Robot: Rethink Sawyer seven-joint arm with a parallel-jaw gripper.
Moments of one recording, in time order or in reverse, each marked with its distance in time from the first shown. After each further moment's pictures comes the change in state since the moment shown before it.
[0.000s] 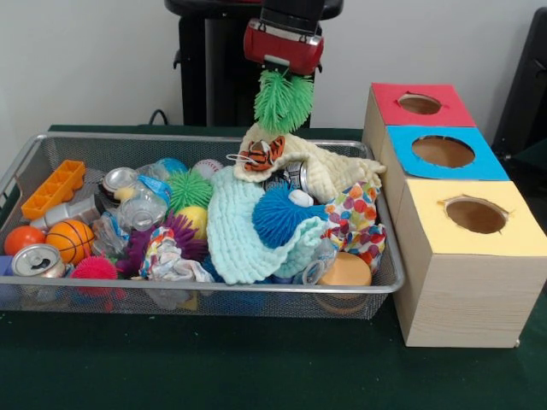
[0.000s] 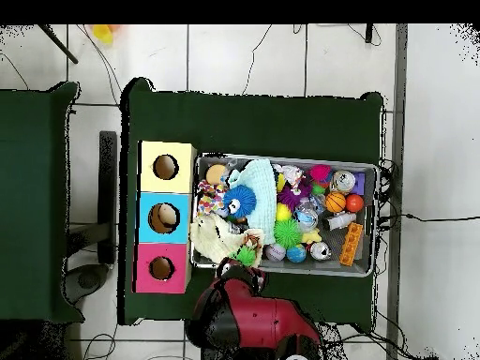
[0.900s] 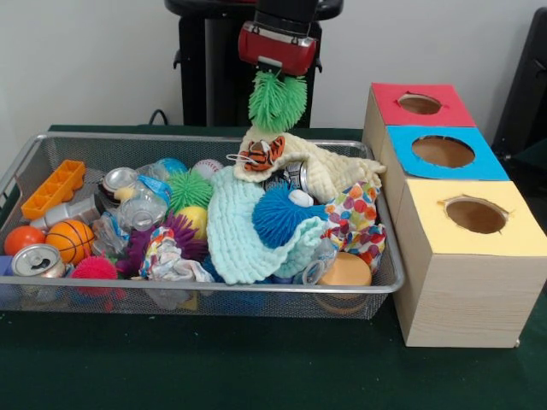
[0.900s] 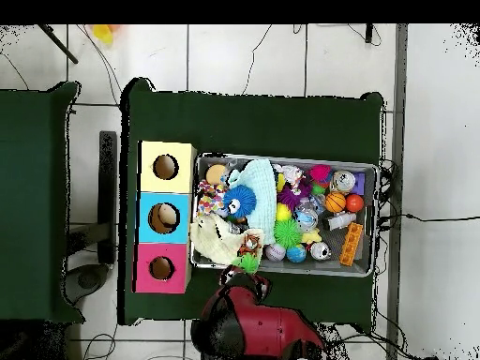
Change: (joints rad) arm -0.033 0.022 -0.006 0.041 0.000 -0.056 0.000
